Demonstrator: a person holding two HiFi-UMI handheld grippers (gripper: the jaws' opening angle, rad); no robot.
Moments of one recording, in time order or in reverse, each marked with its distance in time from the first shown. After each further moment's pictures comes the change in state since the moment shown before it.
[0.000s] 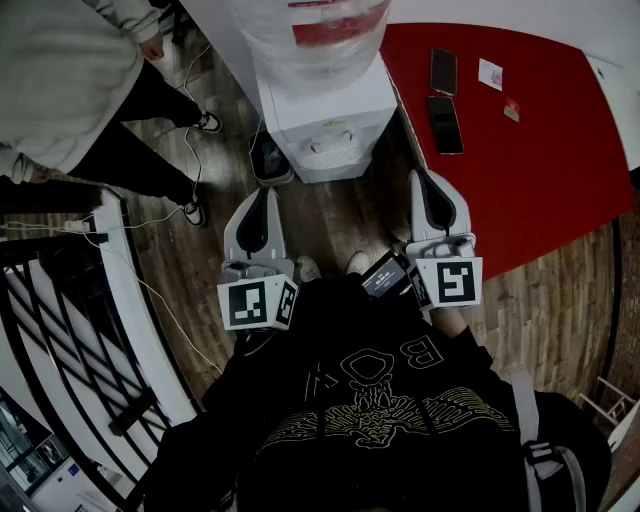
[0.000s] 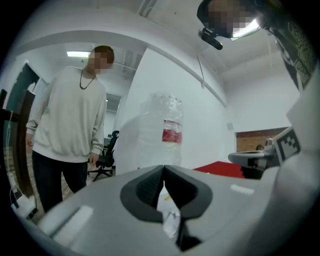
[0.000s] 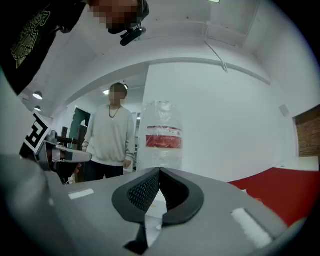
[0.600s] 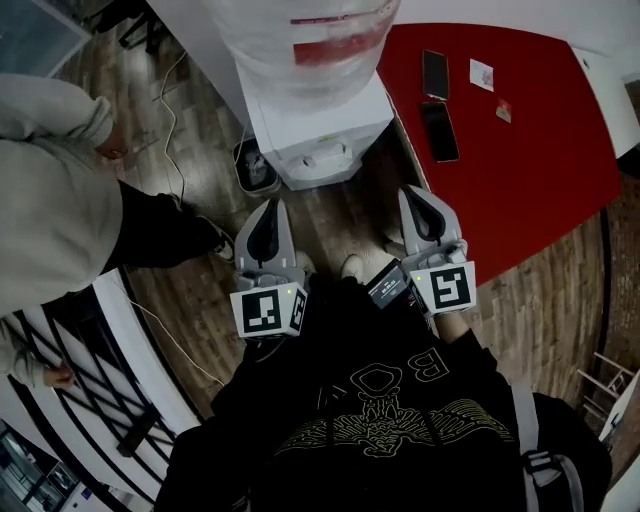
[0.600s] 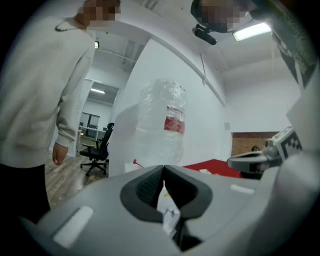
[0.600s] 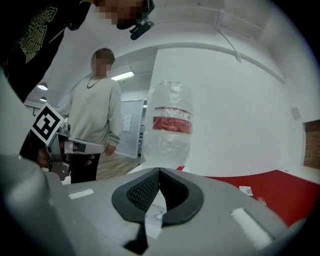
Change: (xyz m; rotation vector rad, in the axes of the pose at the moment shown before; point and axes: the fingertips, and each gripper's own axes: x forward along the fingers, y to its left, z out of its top) left arm 0.044 0.015 -0.033 -0.043 0.046 -0.065; right arm 0.034 0.019 -0.035 -0.088 0.084 0.072
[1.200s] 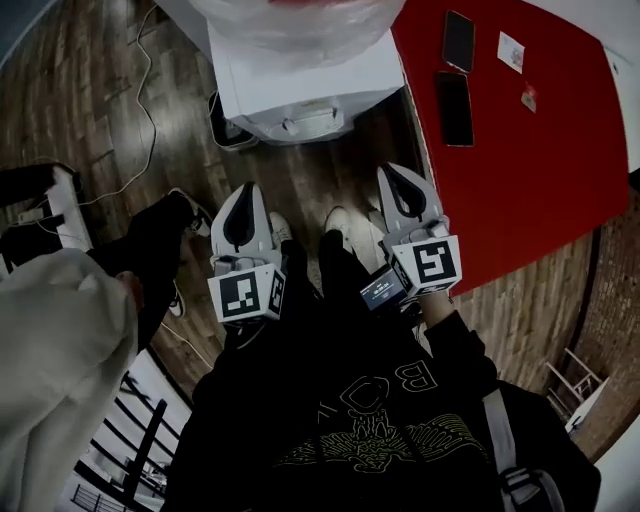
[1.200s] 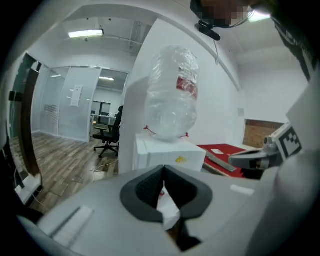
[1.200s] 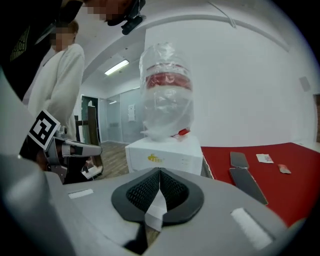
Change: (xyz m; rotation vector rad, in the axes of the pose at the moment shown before) left arm 0.028 0.018 -0.115 -0.042 0.171 0.133; right arm 0.051 -0.006 -0.121 0.109 0.207 0.119
